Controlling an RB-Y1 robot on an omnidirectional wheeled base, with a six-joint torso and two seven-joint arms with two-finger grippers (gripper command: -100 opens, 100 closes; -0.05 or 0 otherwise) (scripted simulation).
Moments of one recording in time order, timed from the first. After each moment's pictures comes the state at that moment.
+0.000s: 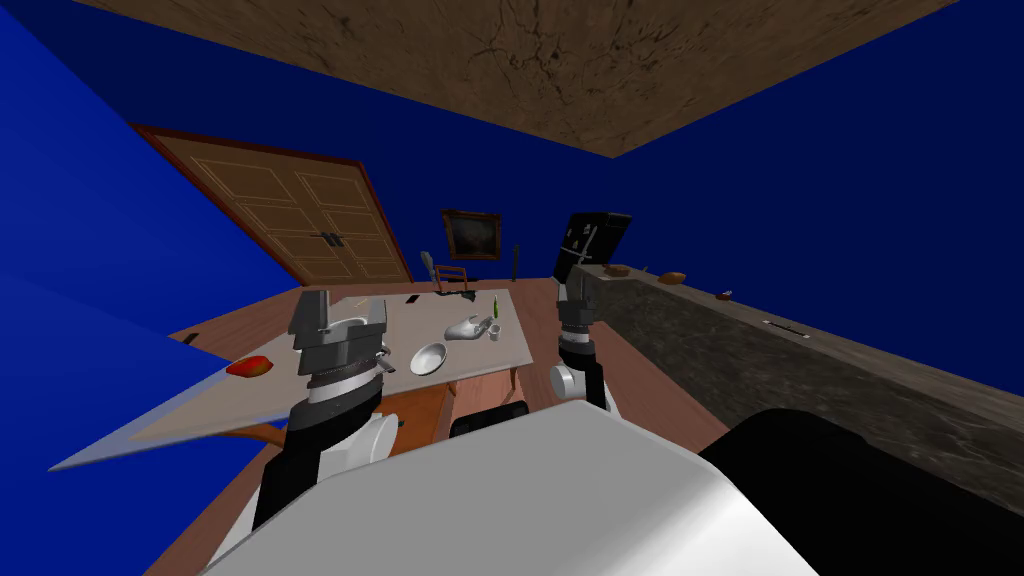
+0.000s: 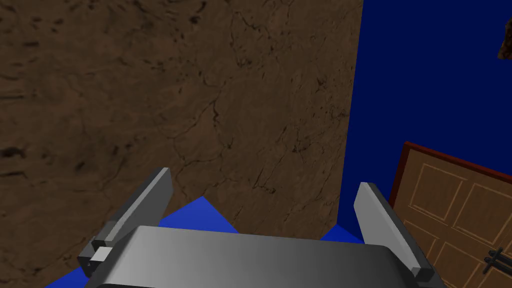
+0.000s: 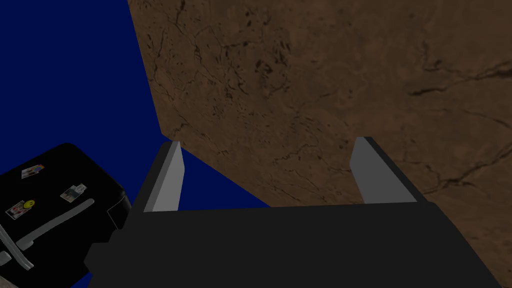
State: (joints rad) left arm 0.52 0.01 -0.06 -2.29 -0.01 -0.58 -0.03; right arm 0.45 0.03 0.06 -2.28 -0.06 -0.57 0.00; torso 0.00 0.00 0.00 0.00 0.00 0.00
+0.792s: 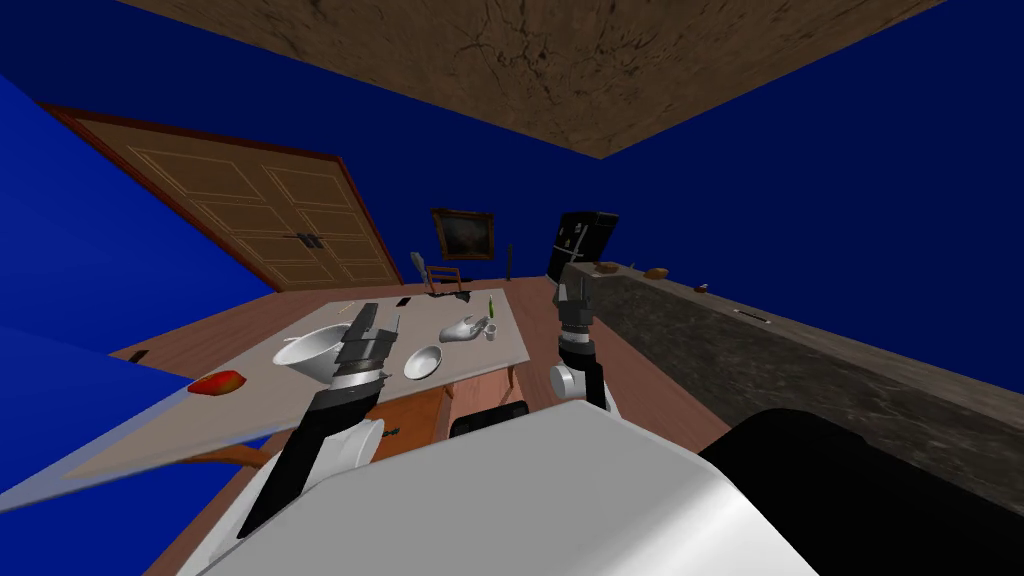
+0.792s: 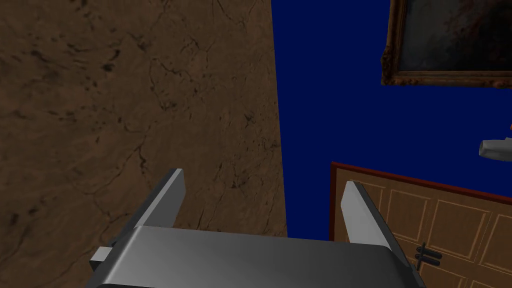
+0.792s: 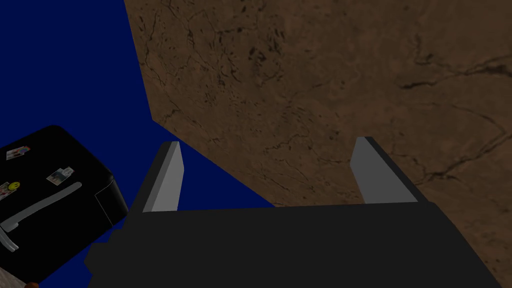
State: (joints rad) left arm 0.47 0.19 0.00 -2.13 0.05 -0.42 -0.02; right arm 0.45 0.03 0.06 -2.28 -0.06 -0.57 0.00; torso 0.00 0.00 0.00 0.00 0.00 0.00
